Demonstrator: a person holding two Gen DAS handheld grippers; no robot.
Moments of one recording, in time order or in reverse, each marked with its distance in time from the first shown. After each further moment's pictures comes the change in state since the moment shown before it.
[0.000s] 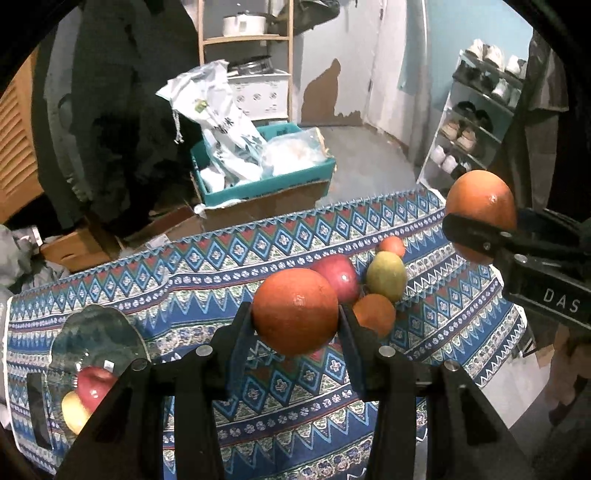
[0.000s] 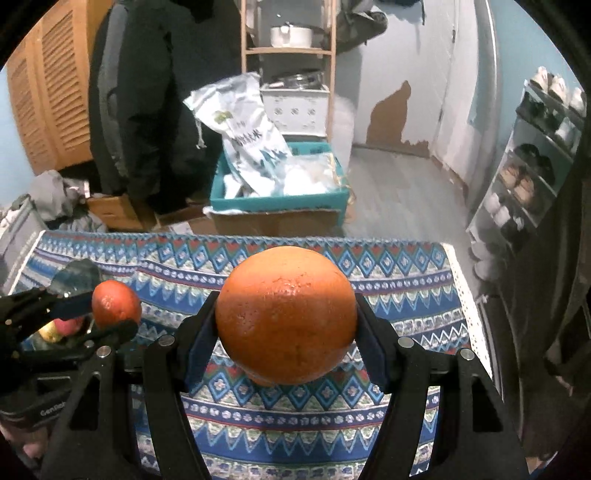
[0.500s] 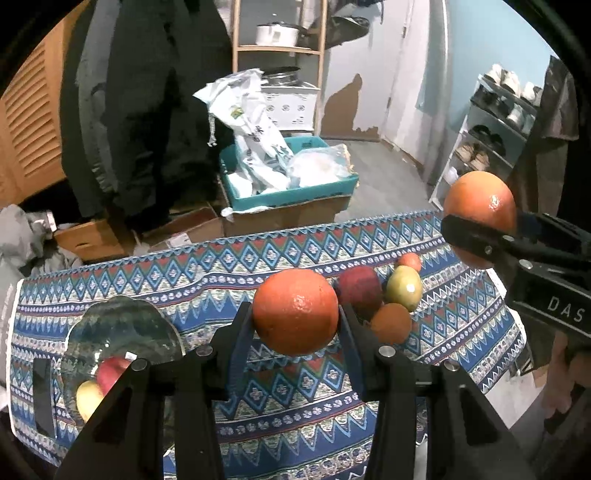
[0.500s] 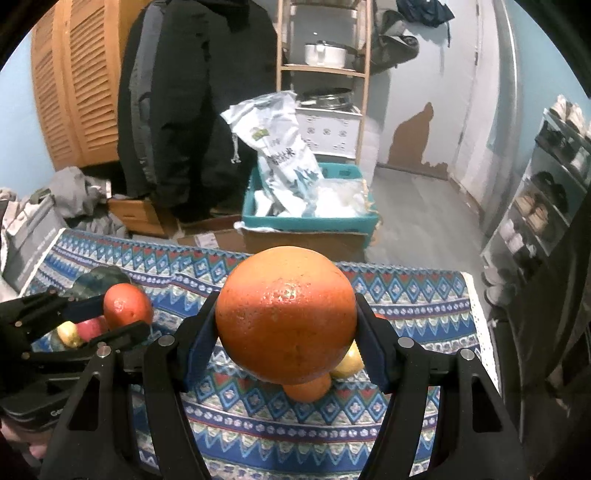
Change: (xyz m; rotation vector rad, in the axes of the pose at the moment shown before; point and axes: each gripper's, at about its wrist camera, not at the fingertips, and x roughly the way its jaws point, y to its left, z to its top) left arm -0.025 0.042 -0.004 -0.082 -0.041 0.028; right arm -0.010 0.047 0.020 -0.065 -0.045 0.051
